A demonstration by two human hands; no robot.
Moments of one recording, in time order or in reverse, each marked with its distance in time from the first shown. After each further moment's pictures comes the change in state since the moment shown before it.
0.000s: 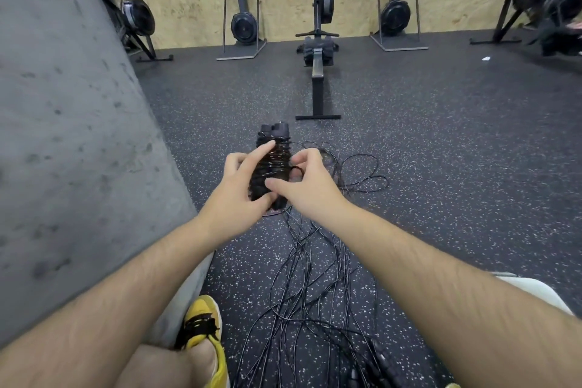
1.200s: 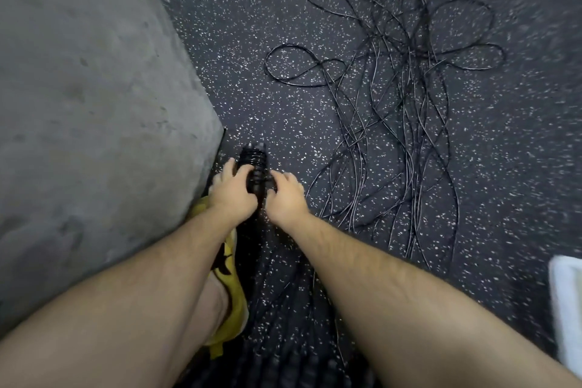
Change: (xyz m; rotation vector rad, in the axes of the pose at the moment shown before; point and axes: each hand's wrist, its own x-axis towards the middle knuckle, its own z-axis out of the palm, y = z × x) left_hand -0.096 -0.398 0.166 0.431 -0.371 -0.861; right_hand 0.071 0.385 0.285 -0.468 -0.372 0.456
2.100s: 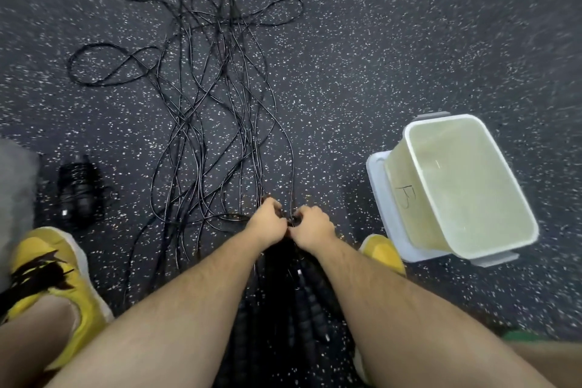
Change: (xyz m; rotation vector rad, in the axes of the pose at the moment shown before) left_hand -0.172 0.262 0.194 -0.226 -0.547 0.174; right_hand -0.195 0.267 -0.167 -0.105 0.081 0.541
